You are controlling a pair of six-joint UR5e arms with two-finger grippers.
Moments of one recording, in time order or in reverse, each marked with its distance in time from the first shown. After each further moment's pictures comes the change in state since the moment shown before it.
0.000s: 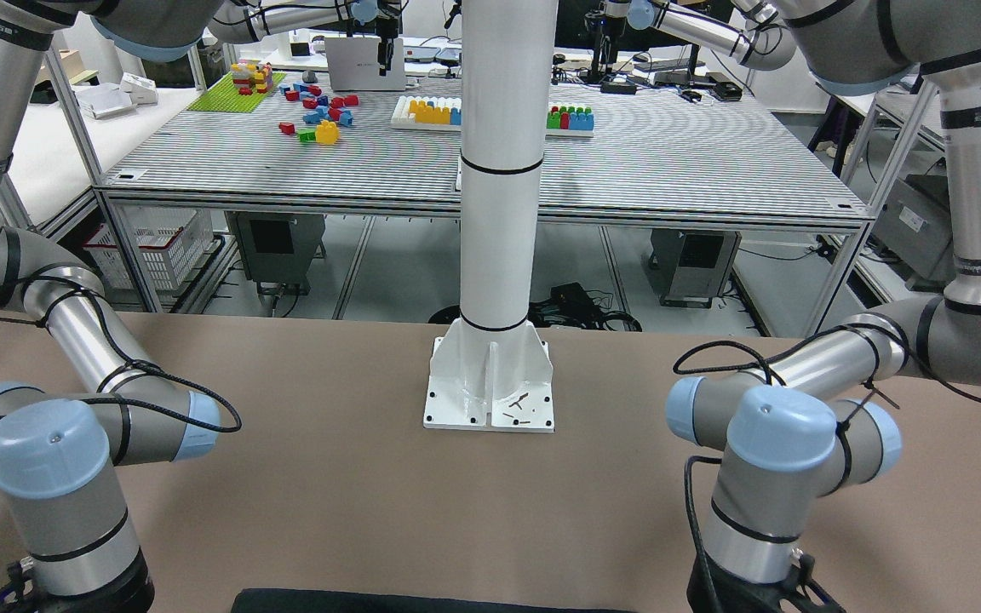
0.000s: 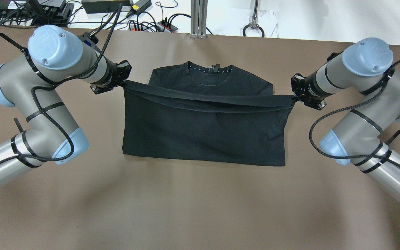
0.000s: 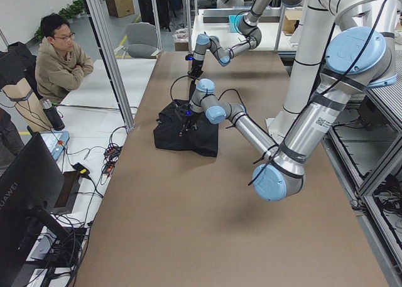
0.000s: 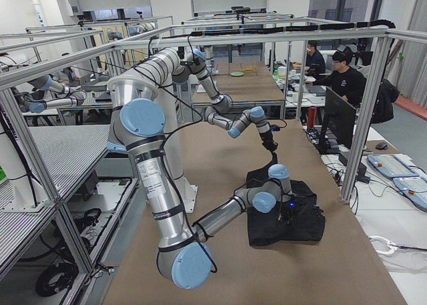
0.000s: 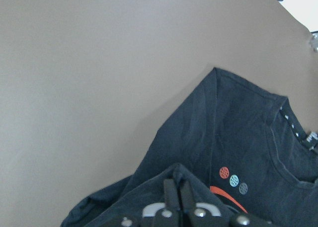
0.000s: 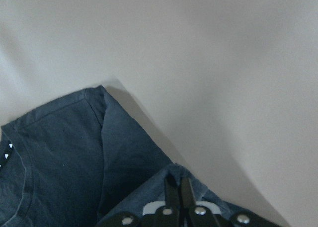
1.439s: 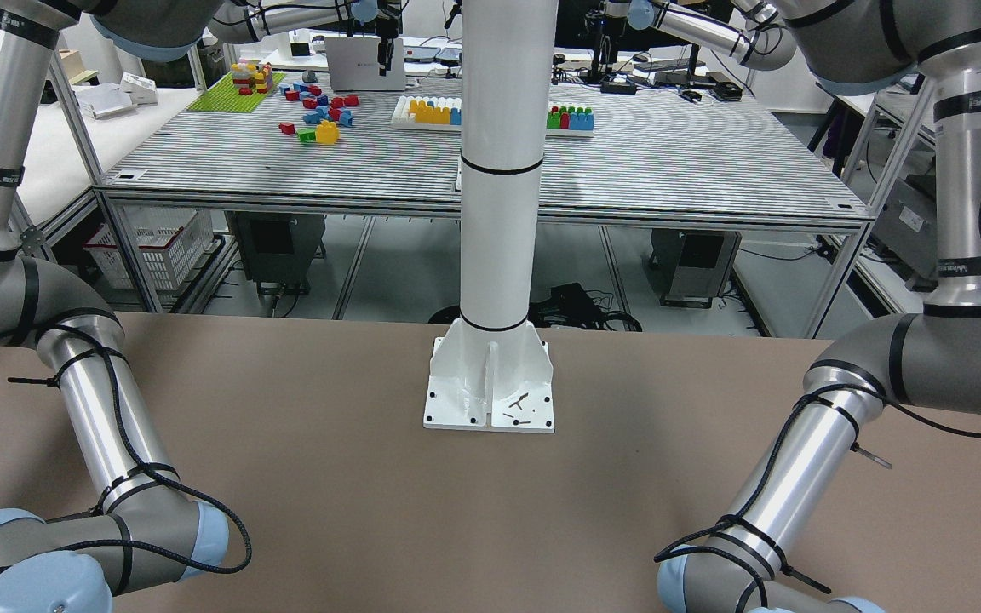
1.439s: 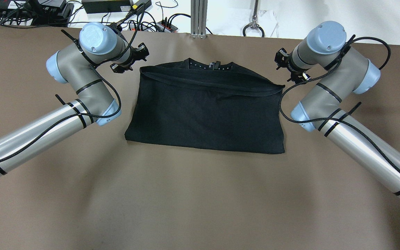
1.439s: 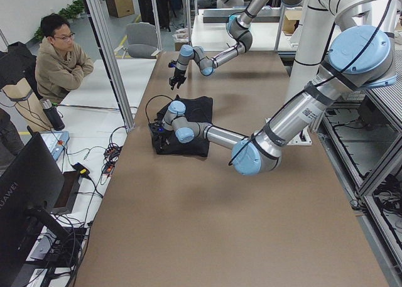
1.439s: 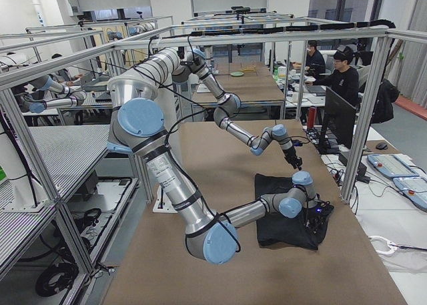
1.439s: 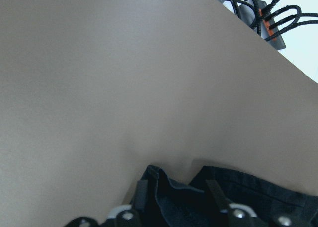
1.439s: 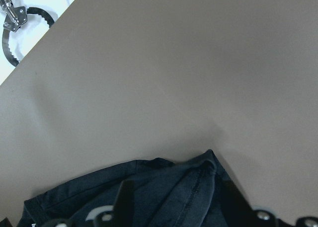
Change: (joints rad) left arm -0.042 -0.263 0.704 -0.469 0.050 0.071; right arm 0.015 0.243 -0.435 0.181 -0.133 -0.036
